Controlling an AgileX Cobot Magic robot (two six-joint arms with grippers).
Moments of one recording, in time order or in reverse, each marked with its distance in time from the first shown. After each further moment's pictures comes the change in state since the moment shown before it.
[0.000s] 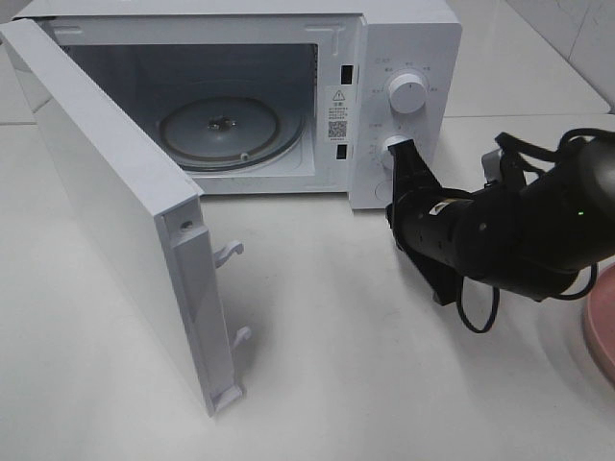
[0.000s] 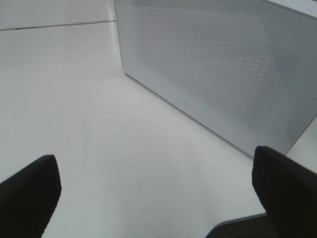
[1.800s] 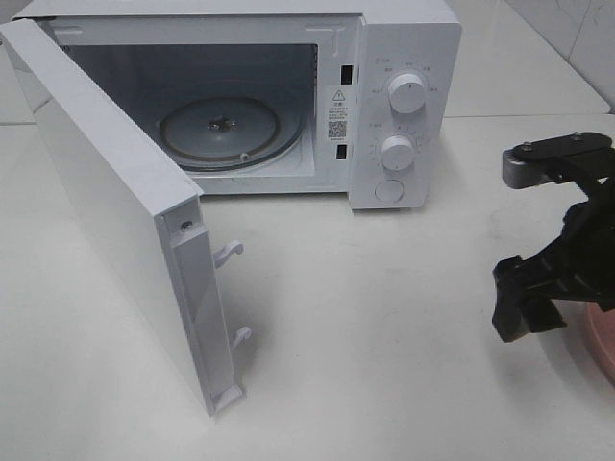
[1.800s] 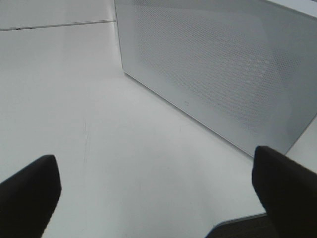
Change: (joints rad) left arm 0.000 0.000 0.000 0.000 0.000 0.000; right arm -0.313 -0.514 -0.007 -0.778 1.333 -0.832
